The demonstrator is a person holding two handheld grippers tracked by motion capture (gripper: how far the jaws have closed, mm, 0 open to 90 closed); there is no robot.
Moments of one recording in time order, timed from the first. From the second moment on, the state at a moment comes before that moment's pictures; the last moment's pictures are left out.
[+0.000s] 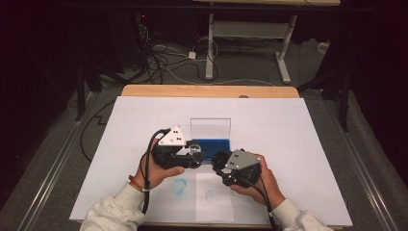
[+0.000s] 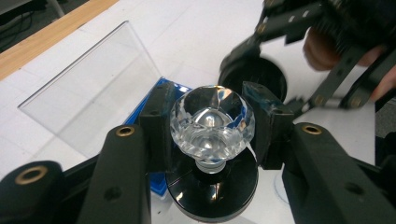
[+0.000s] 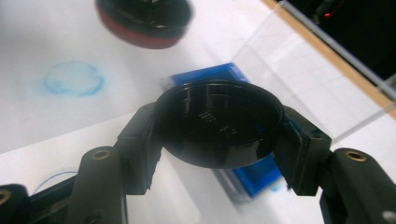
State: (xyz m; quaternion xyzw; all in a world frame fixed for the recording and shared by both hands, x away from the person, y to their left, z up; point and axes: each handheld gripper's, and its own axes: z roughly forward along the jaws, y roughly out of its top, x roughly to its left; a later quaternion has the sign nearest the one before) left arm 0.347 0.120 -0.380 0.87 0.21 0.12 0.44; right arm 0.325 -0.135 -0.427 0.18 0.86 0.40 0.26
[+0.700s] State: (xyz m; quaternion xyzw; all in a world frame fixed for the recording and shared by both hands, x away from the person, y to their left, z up) left arm 0.351 0.134 -0.383 0.85 0.23 0.15 0.44; right arm 0.316 -0.178 -0.407 0.22 0.83 0.43 0.29
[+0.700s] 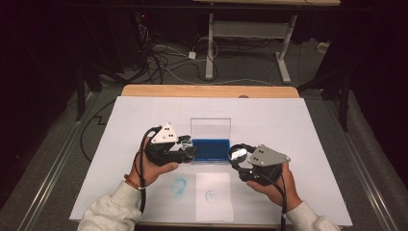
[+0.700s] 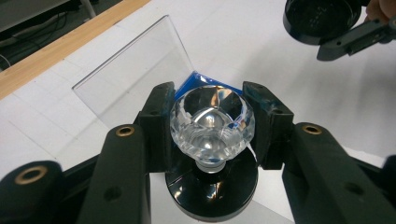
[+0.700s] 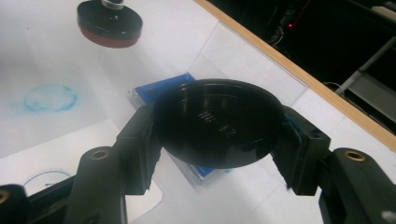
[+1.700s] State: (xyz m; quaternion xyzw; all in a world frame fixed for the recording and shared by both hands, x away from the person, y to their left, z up) left arm 0.358 0.132 -0.377 0.86 0.22 0.16 0.44; right arm 0.280 -0.251 -0.427 0.29 0.81 0.40 0.32
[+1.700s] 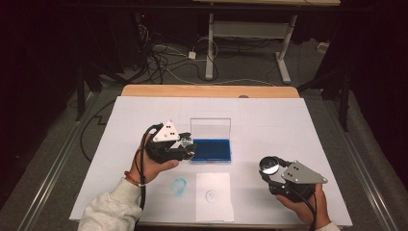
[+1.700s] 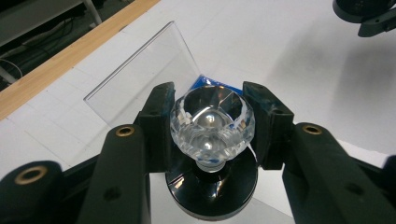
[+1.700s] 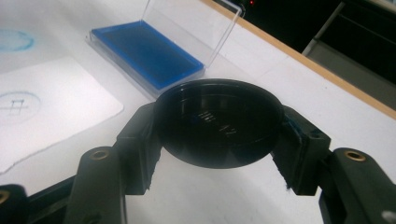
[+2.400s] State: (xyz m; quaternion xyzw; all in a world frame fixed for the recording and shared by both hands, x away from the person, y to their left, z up) left arm 0.366 0.113 -0.354 0.86 0.19 0.17 0.45; right arm 0.281 -0.260 -0.432 0.30 0.81 0.40 0.30
